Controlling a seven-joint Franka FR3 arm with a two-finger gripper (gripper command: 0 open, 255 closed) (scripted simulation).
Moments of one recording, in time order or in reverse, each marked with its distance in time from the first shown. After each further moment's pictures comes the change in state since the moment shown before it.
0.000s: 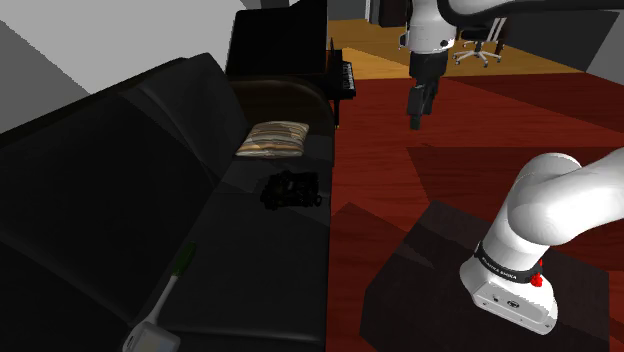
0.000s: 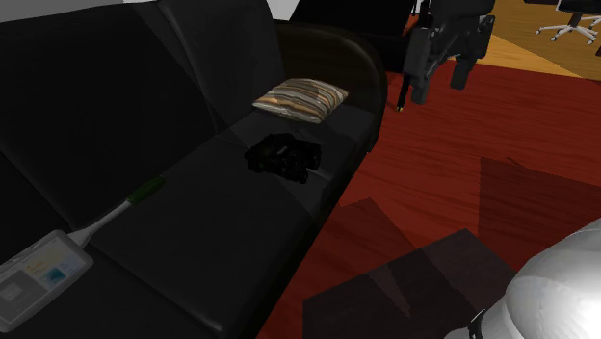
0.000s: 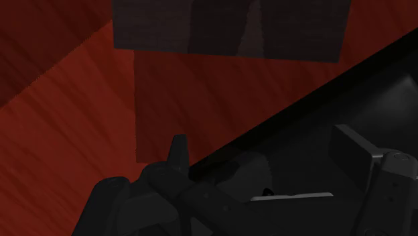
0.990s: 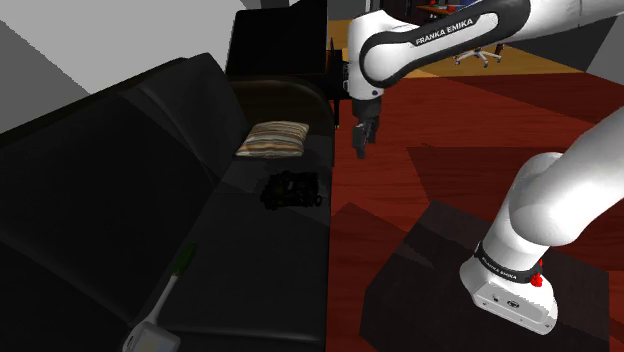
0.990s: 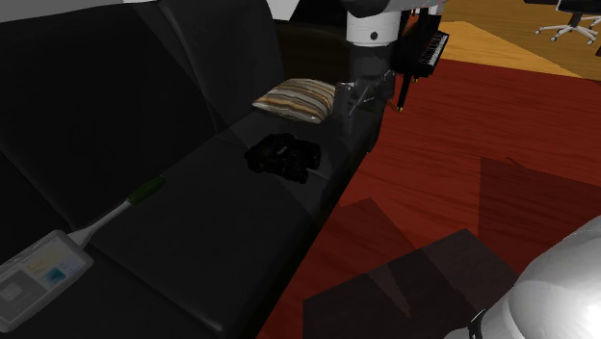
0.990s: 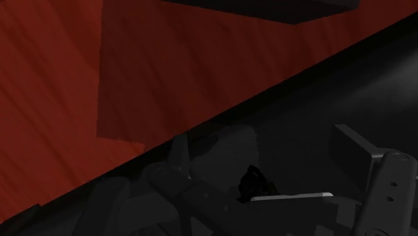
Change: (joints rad) arm 0.045 0.411 0.024 0.017 0.036 0.385 -0.038
